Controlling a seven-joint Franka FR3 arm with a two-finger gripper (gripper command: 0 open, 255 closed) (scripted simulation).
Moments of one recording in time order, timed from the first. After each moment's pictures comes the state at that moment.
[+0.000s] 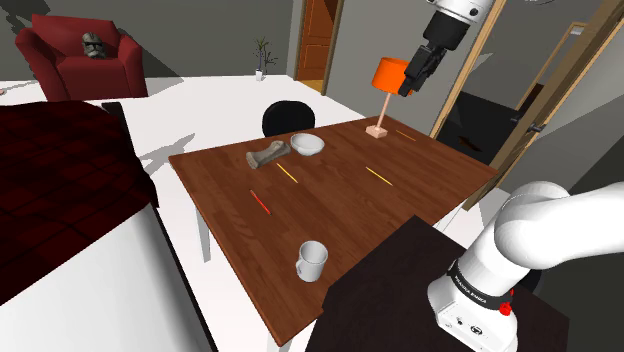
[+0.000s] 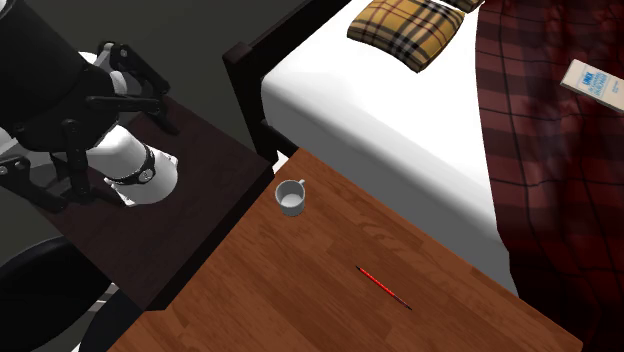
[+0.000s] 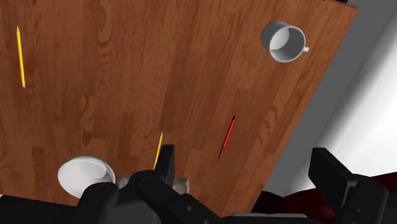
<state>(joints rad) 0.01 -0.79 -0.01 -2.31 0.04 1.70 -0.17</state>
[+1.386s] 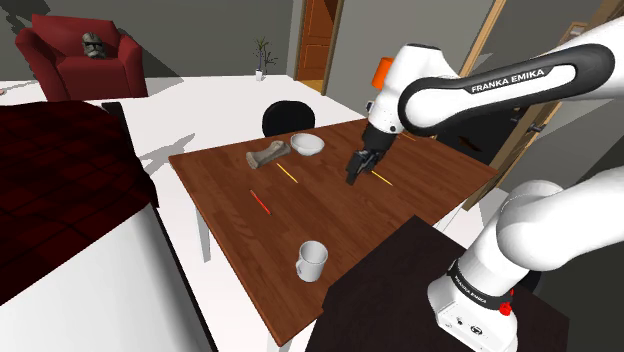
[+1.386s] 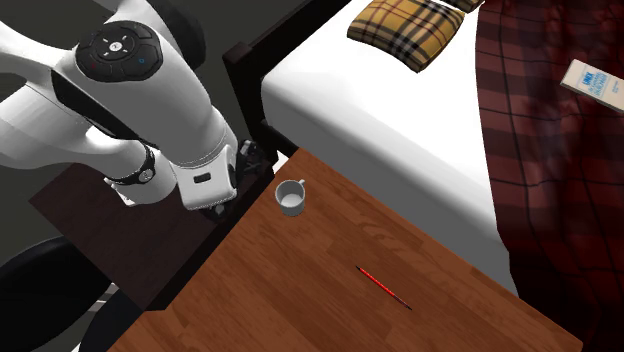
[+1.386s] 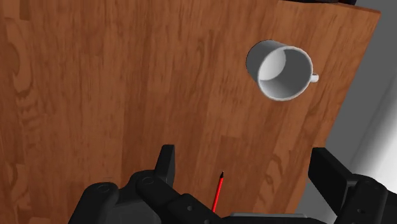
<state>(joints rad) 0.06 -0.60 0.16 -2.77 0.16 2.27 0.02</state>
